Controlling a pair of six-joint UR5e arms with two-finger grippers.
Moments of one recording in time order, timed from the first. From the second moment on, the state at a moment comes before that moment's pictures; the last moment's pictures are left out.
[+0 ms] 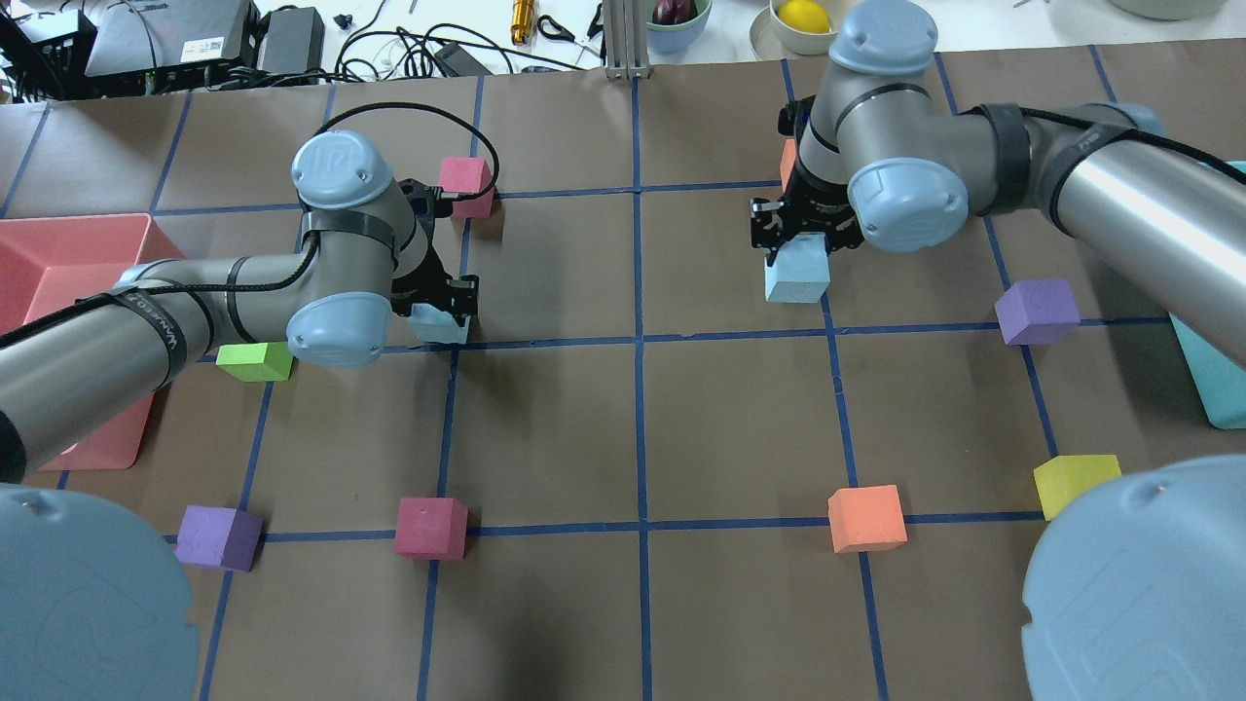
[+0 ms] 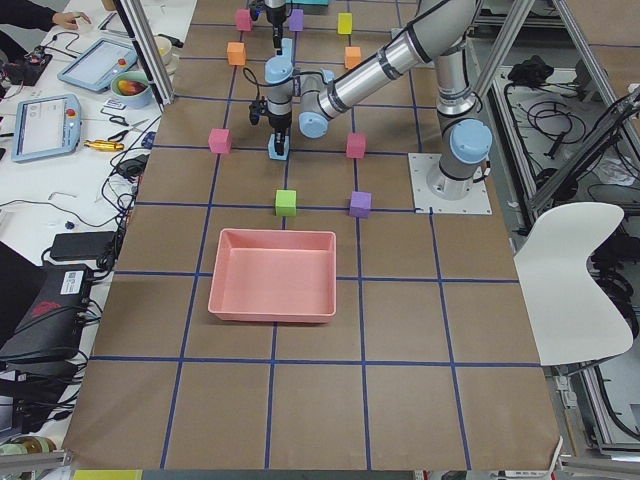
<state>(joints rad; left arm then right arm) -1.57 -1.98 -1.88 -0.78 1.58 0.05 1.66 -1.15 1.61 -2.03 -1.51 0.16</state>
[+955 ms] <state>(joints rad) -1.57 -1.93 -1.74 -0.96 1.56 0.05 1.92 -1.00 1.52 -2.08 -1.50 0.46</state>
